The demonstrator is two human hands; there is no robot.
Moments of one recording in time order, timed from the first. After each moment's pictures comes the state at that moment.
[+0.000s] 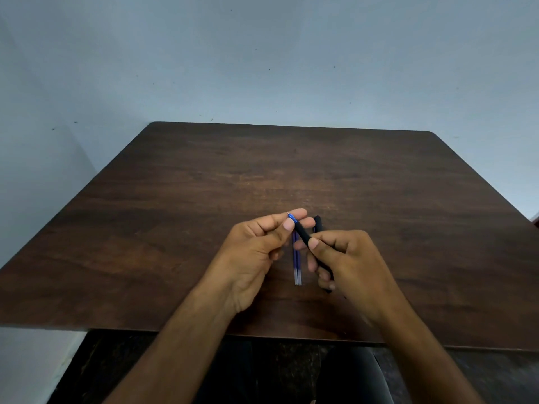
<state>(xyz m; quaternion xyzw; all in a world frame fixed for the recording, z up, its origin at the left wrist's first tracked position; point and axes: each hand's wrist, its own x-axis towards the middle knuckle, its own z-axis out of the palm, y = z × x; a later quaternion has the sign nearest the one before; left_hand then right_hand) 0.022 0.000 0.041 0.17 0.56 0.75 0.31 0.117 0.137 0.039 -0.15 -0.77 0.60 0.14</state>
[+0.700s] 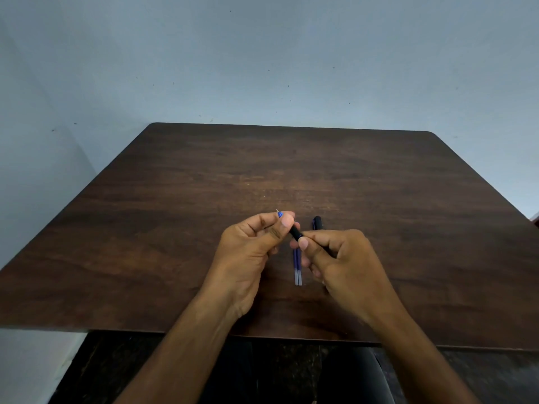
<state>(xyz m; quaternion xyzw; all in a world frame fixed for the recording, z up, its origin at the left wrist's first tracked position) 0.025 -0.004 0.038 0.14 0.57 0.77 0.25 0.116 0.130 0.040 -0.11 -0.83 0.52 0.18</state>
